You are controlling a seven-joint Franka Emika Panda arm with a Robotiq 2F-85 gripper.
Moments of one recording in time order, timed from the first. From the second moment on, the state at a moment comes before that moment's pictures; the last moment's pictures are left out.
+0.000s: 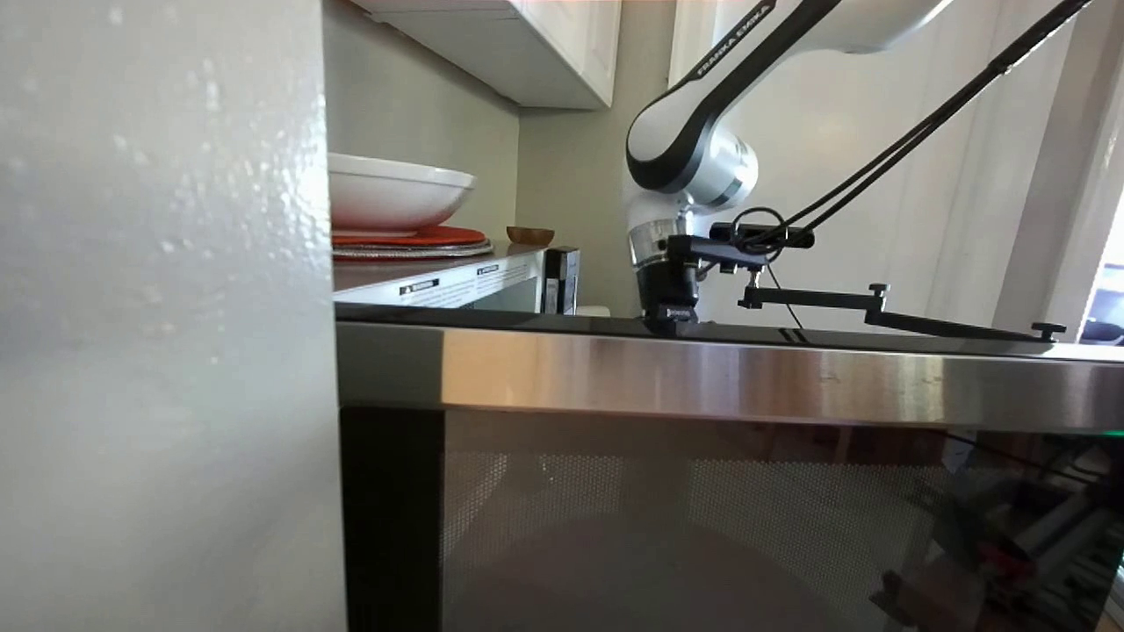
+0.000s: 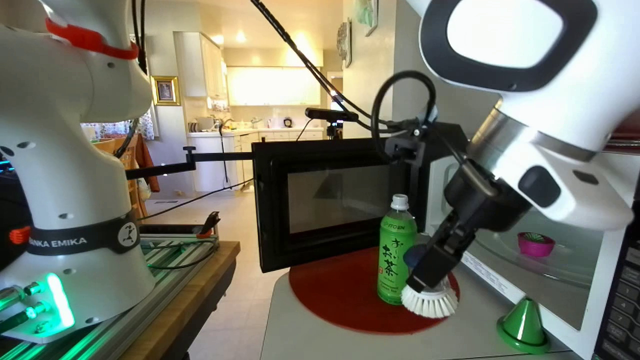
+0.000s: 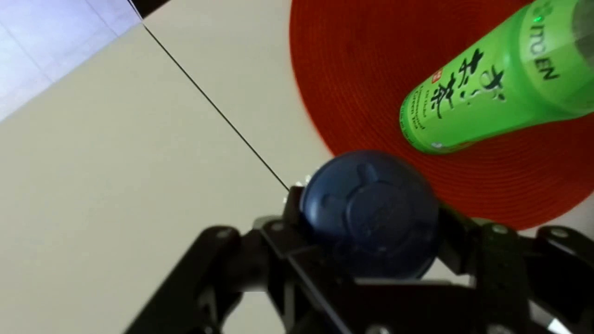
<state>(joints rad) -0.15 0.40 -0.10 -2.01 0.32 2.00 0.17</state>
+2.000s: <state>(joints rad) -0.01 -0.27 -0.05 -2.09 0.33 2.11 0.06</state>
